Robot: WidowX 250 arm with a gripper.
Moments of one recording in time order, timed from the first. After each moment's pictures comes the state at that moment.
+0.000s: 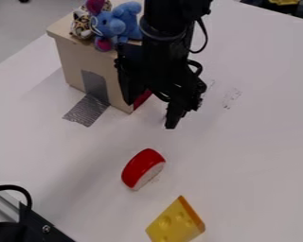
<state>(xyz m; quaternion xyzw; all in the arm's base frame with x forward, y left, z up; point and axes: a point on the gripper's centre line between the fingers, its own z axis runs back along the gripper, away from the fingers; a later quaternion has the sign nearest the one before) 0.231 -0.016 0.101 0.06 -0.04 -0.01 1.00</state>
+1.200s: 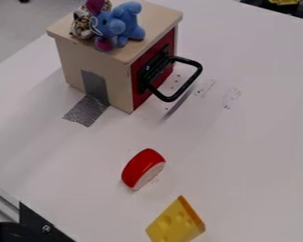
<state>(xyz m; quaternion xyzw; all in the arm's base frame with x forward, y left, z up) 0.270 0.094 0.220 0.04 -0.11 0.06 0.99</state>
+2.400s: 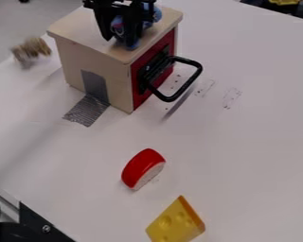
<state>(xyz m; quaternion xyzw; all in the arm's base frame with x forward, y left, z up) 0.308 0.089 0.112 0.01 -0.02 0.06 1.00</state>
